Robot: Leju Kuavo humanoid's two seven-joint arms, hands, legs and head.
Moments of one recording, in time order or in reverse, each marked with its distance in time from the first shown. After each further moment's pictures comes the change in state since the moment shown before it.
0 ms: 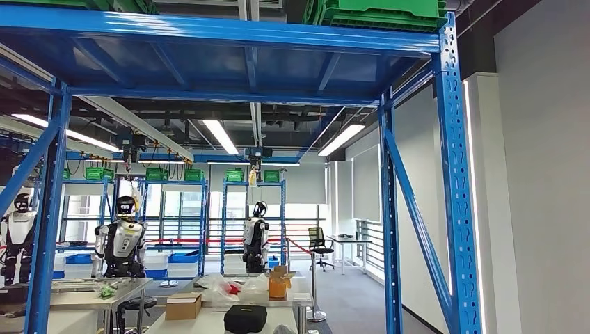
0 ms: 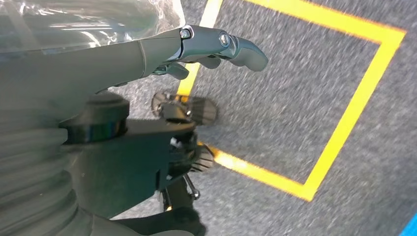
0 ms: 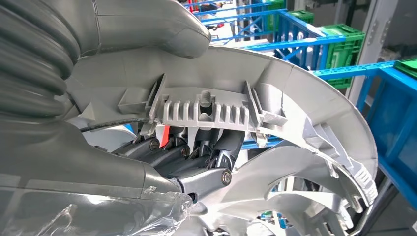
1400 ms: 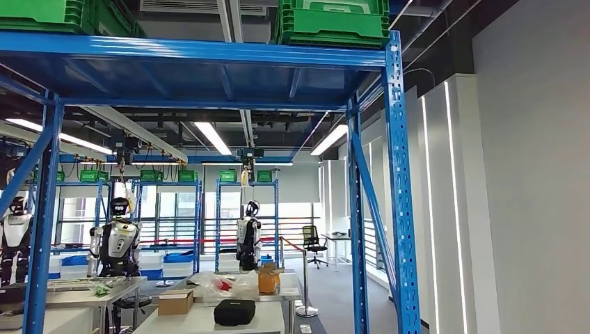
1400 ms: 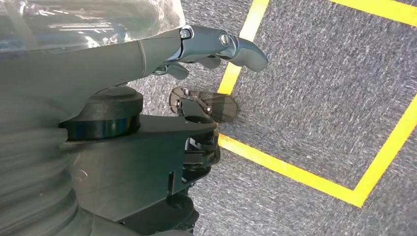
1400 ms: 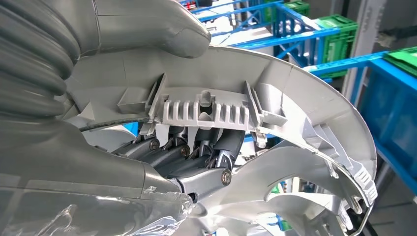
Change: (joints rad) left arm 0.004 -0.005 -0.002 -0.001 0.018 0.014 0.013; right arm 0.022 -0.013 0.001 -0.001 -0.021 -0.062 -0.010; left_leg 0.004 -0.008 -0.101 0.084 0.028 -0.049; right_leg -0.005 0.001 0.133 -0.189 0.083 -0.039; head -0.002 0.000
